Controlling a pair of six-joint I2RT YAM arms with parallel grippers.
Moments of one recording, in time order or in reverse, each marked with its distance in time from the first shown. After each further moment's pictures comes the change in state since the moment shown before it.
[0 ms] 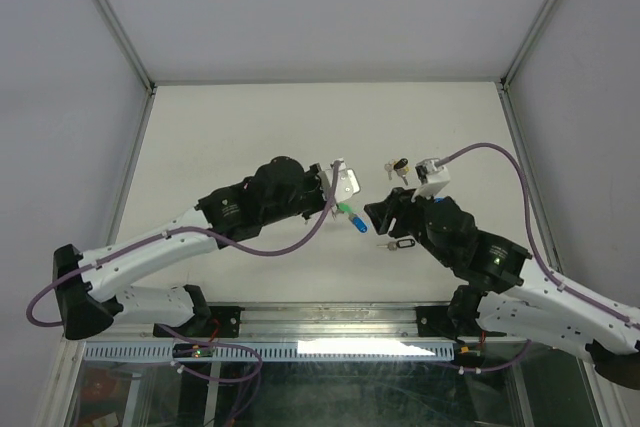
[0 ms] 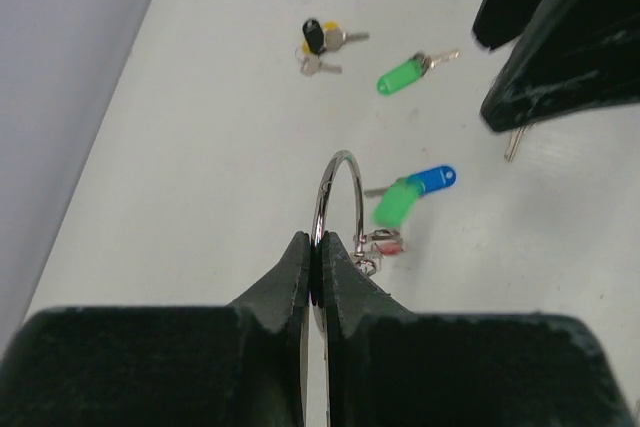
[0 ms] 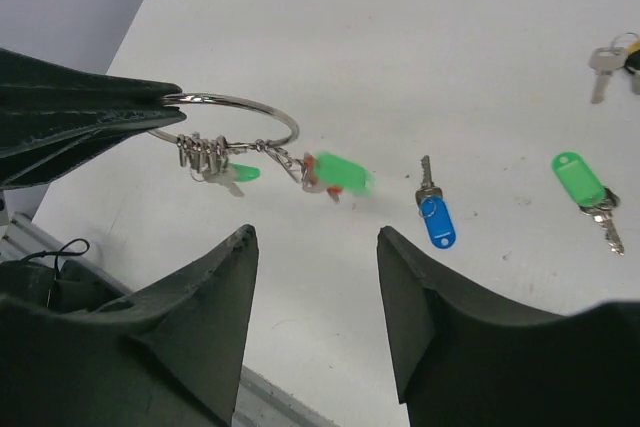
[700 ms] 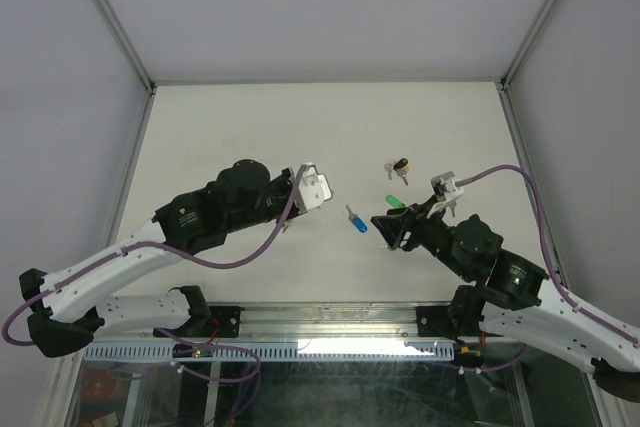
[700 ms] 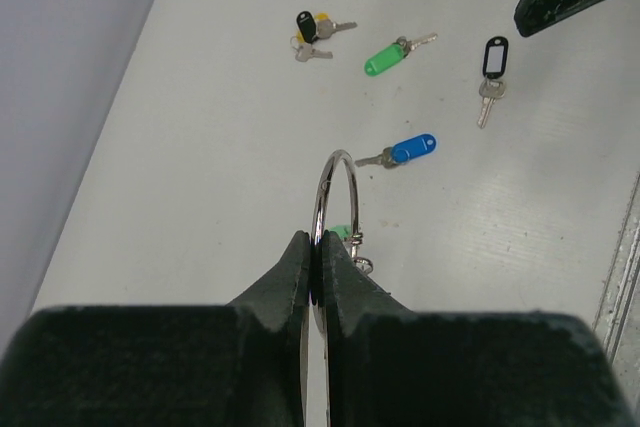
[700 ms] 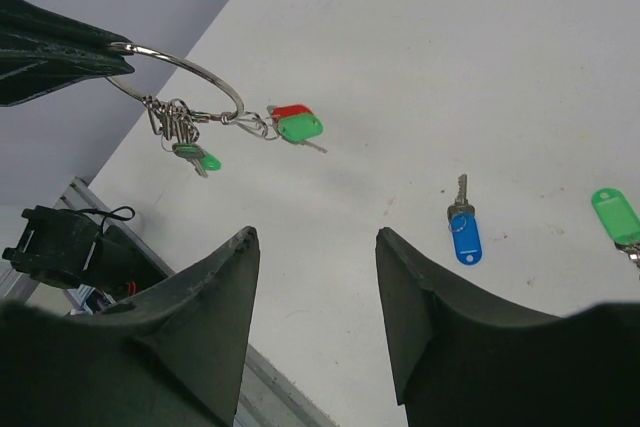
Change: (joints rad) left arm 0.000 -0.119 0.091 -0.277 0.011 0.024; right arm 0.000 -0.248 -0.142 0.045 -0.080 -0.086
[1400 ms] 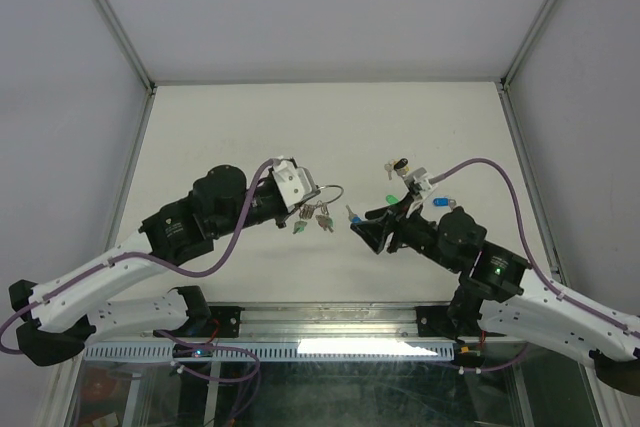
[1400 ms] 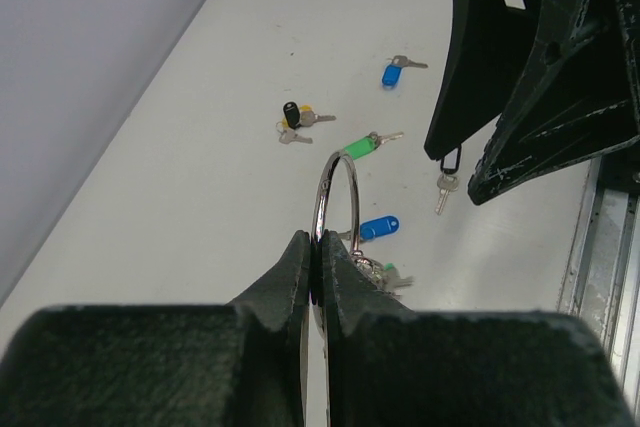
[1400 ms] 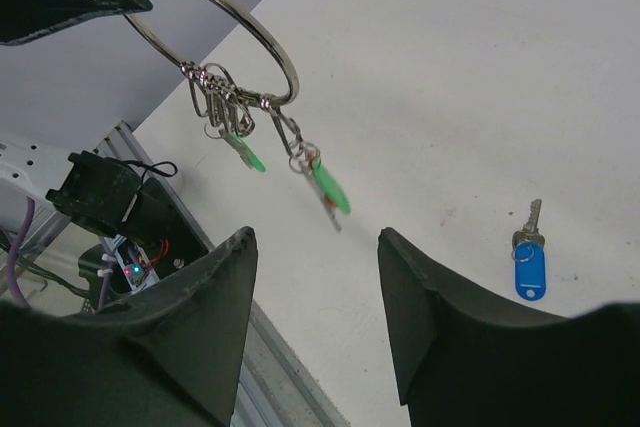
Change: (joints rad) left arm 0.000 -0.109 -0.074 0.188 0.070 -0.133; right arm 0.000 0.125 0.005 0.151 -0.211 -0.072
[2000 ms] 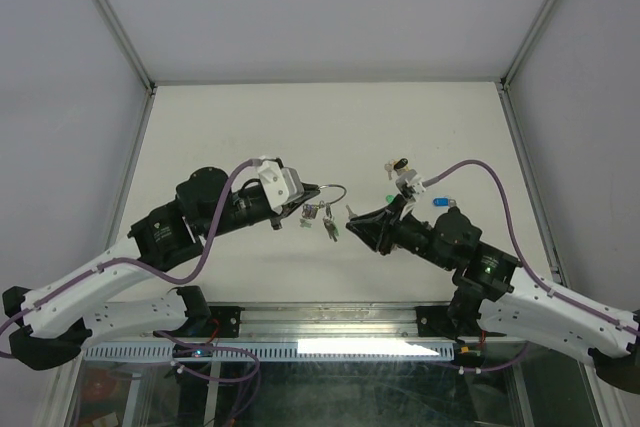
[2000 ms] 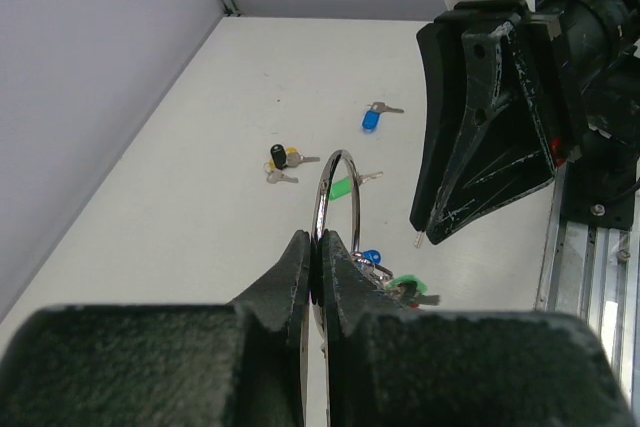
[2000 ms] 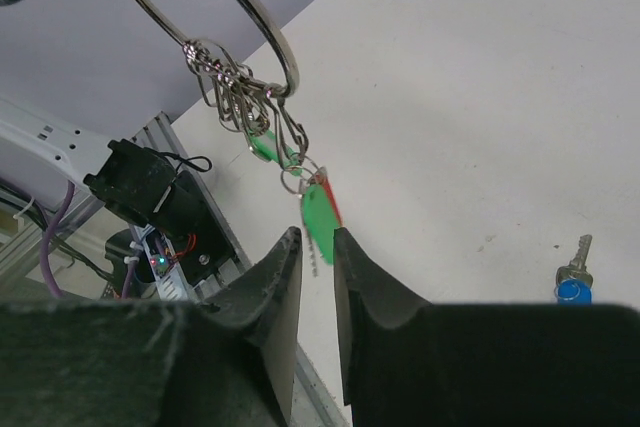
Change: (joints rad) left arm 0.000 -0.047 -0.002 0.050 0.062 -0.038; right arm 0.000 0.044 -0.035 0.155 -0.106 -0.016
